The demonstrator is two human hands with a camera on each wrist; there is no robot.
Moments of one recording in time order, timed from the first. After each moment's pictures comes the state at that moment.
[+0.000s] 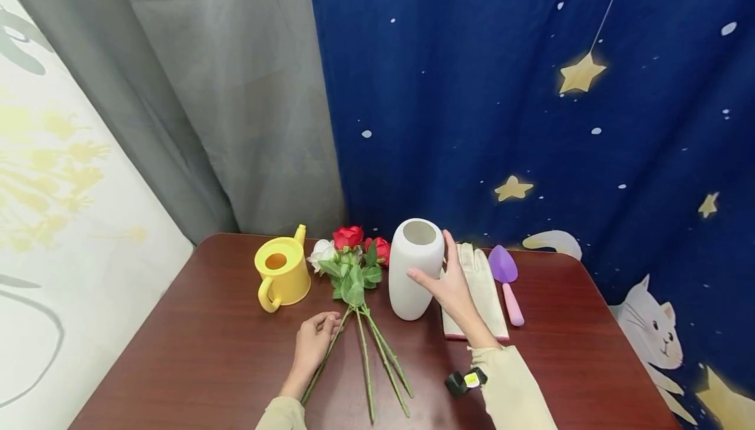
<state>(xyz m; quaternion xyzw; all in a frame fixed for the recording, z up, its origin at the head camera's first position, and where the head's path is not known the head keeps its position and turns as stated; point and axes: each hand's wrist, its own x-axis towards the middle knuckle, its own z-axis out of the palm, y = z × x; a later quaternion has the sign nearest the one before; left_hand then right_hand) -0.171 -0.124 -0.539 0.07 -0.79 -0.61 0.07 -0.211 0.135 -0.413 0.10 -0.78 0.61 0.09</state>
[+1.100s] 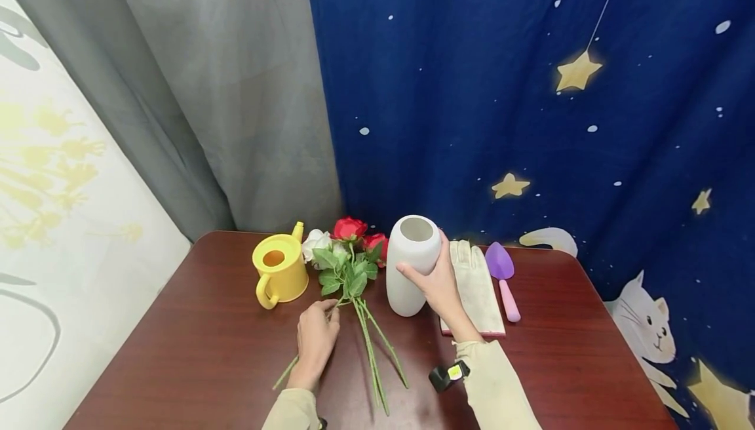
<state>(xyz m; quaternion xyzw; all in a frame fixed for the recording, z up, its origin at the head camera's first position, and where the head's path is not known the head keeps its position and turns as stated) -0.170 -0.105 -0.507 0.07 -0.90 -0.39 0.21 -0.222 0.119 -0.432 0.10 -0.77 0.61 0.16</state>
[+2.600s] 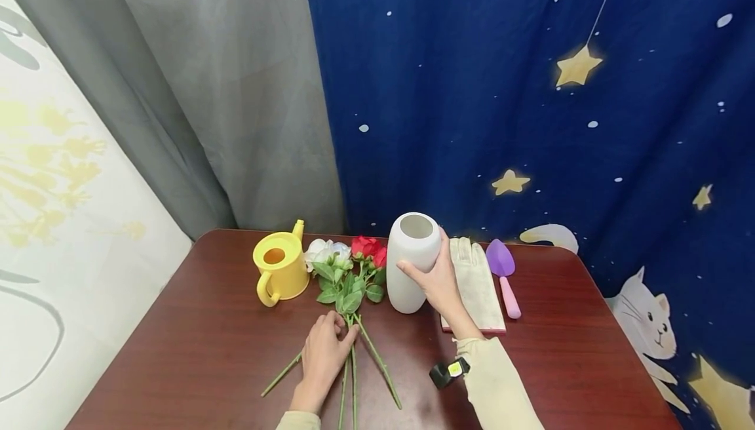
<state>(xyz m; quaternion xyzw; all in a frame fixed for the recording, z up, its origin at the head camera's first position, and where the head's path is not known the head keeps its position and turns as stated) -0.141 -0.092 -0.517 0.05 -0.94 -0.31 0.16 -0.222 0.120 -0.433 0.09 -0.77 0.61 0.16</state>
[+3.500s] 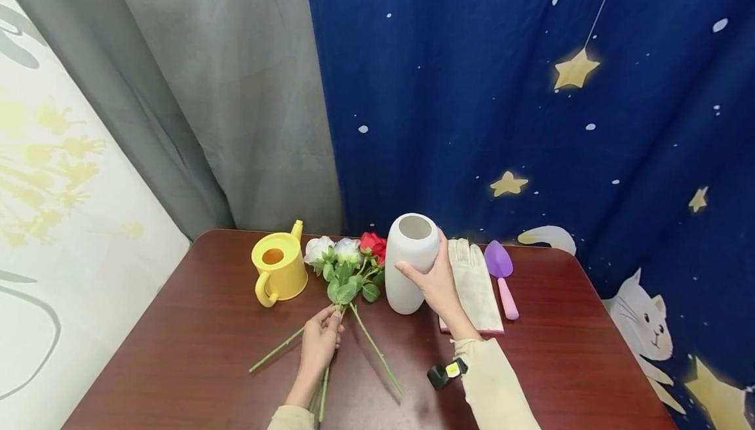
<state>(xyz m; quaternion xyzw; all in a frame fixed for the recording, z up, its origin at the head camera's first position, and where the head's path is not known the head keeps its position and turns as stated) -0.150 -0.098 -0.508 0.07 -0.75 -0.66 0.08 -0.204 0.115 -0.408 0.10 -0.77 0.62 0.14</state>
